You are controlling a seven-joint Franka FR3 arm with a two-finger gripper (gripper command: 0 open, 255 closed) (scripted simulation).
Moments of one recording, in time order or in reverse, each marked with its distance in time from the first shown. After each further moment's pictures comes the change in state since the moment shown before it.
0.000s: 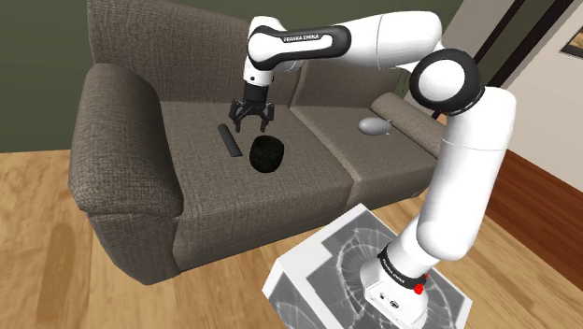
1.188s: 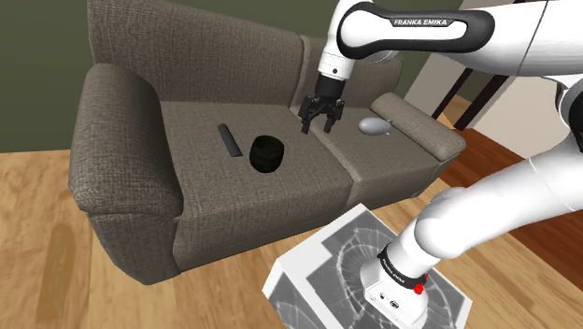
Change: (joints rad) arm -0.065 -0.741 -0.062 -0.620 0.079 -0.098 -0.205
